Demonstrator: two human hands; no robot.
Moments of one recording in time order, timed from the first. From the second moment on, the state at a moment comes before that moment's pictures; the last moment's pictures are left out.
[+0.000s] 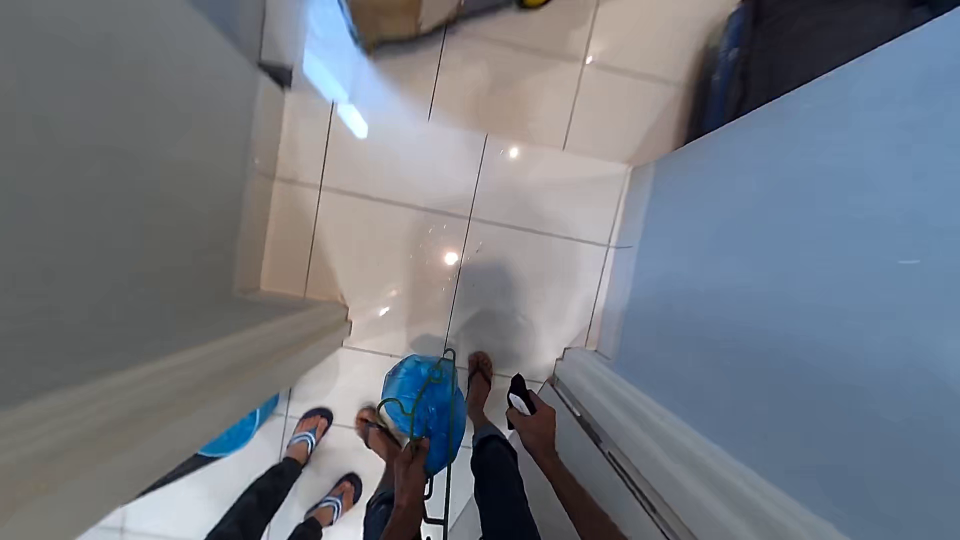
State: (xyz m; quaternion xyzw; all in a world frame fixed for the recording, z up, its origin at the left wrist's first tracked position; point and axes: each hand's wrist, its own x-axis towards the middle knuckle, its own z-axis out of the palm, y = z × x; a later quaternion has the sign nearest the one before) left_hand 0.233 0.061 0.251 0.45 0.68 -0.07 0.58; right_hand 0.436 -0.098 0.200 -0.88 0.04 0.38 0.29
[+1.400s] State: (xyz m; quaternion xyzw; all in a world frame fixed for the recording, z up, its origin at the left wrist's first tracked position) left_hand 1.336 0.298 0.609 0.71 0.28 0.10 0.64; right_hand 1.434 0.064 0.485 -0.80 0.18 0.09 0.56
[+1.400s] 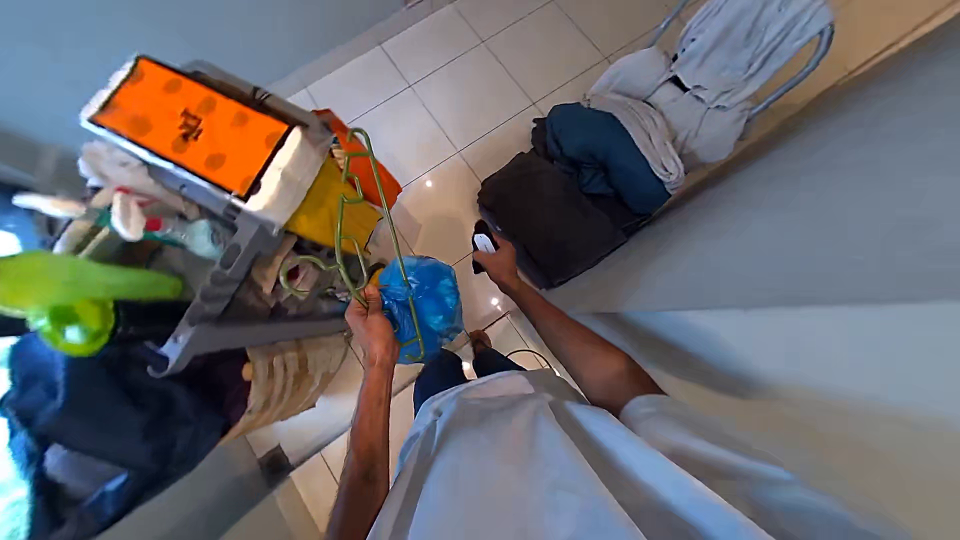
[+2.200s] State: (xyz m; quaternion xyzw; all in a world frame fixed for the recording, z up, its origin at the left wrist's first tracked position) left_hand 1.775 0.101 0.433 0.75 -0.10 -0.39 0.52; right_hand 1.458 -0.040 0.276 -0.57 0.70 0.04 0.44
